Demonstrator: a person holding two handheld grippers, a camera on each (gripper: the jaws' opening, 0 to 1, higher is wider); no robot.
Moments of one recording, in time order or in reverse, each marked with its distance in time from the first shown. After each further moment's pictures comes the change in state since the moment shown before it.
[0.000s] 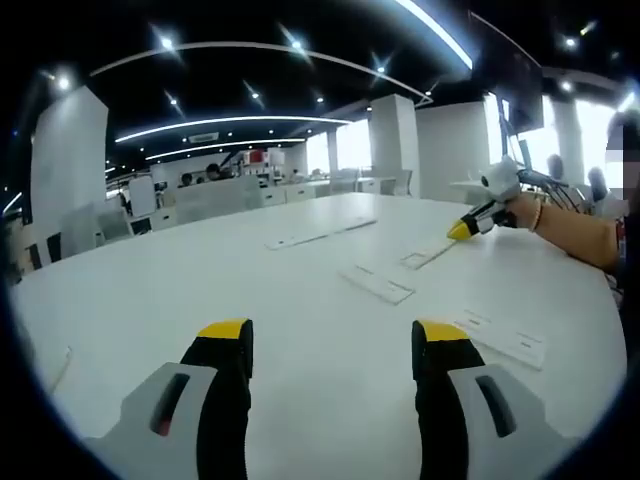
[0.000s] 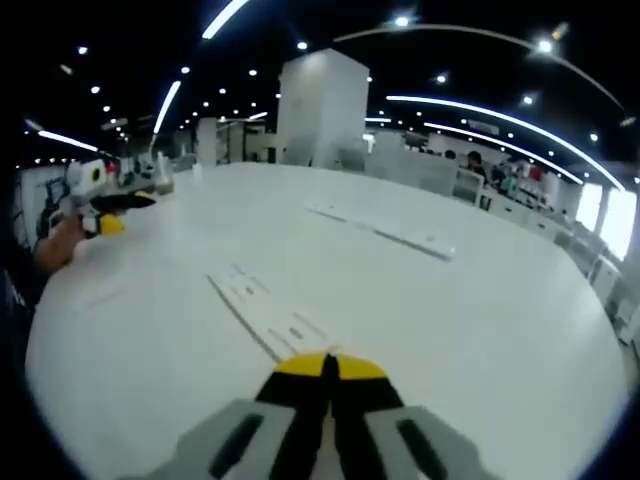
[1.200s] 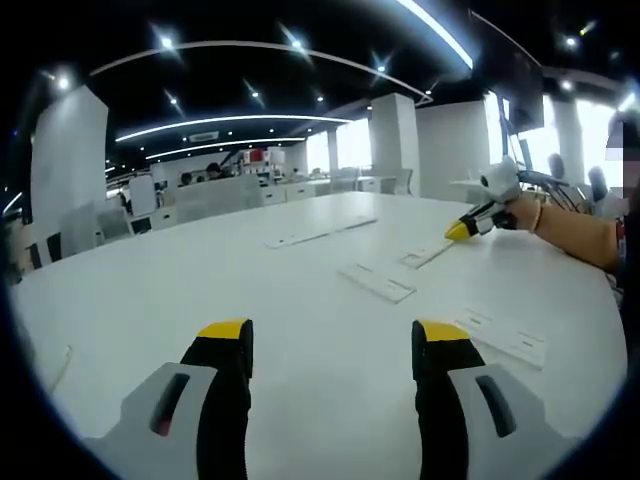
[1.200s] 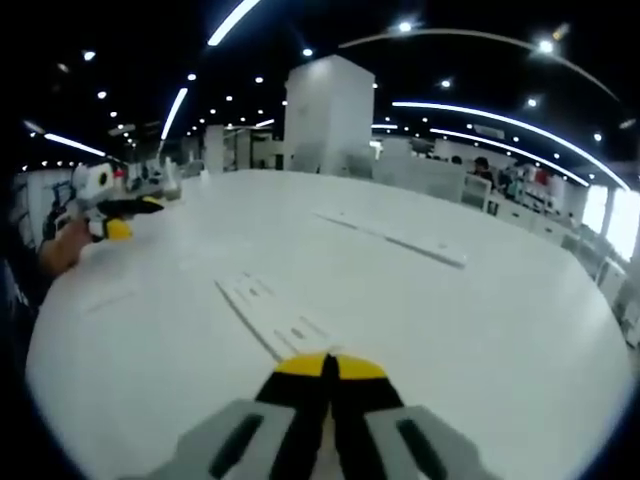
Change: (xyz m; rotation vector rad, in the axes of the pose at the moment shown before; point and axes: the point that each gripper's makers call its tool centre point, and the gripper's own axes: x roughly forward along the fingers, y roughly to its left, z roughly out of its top) left arm 0.000 0.000 -0.001 -0.001 0.004 0.002; right arm 0.006 0.011 0.004 -0.013 -0.028 0.031
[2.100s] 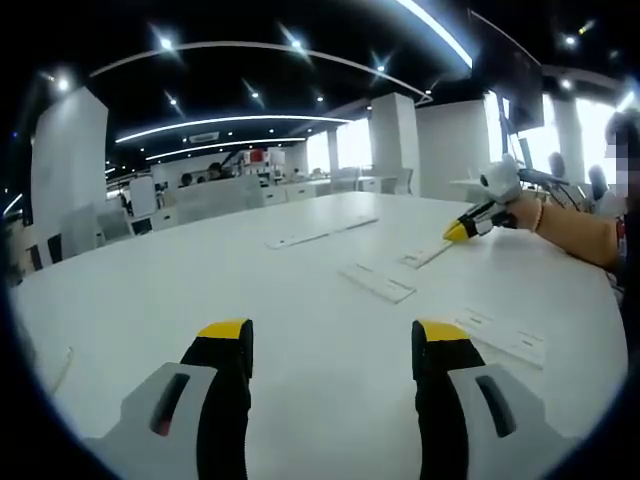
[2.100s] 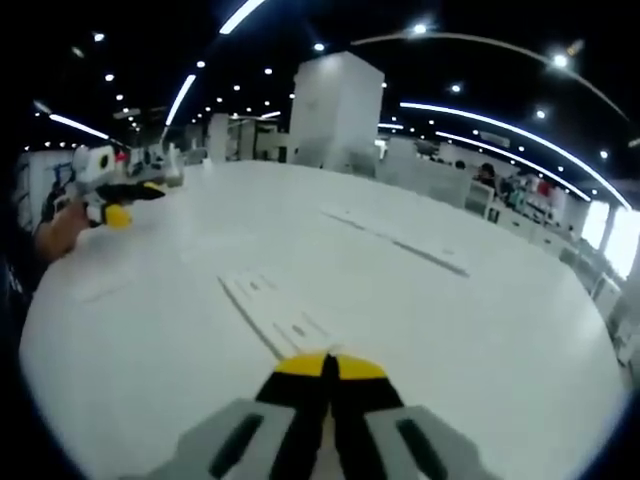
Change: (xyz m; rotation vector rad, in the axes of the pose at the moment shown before) left arm -0.001 0.000 0.000 0.004 0.001 0.003; right arm 0.007 0.004 0.004 -0.060 0.026 -0.022
